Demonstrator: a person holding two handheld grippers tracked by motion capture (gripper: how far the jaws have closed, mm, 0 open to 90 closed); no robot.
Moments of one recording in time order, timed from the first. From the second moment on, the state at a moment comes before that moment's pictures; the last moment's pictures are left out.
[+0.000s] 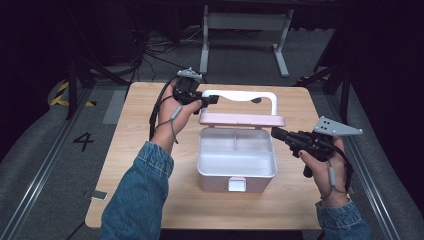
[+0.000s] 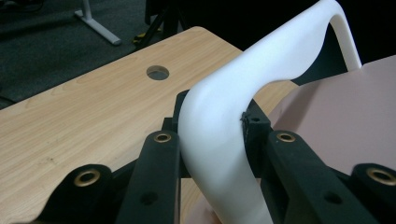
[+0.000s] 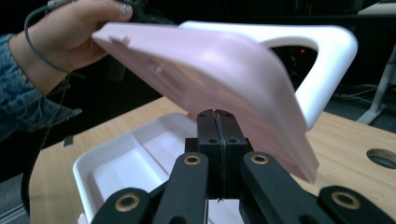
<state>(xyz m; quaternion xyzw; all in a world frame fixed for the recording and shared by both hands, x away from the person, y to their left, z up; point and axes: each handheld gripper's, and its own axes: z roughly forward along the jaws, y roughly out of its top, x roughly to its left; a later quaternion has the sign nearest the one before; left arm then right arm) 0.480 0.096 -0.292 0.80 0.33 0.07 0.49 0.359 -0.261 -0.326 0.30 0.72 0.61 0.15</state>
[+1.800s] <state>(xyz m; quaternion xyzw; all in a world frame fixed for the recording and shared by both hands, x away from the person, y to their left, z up) 0.396 0.110 -0.310 0.81 0.23 0.16 0.51 0.364 -0.269 -0.327 0.32 0.71 0.62 0.12</state>
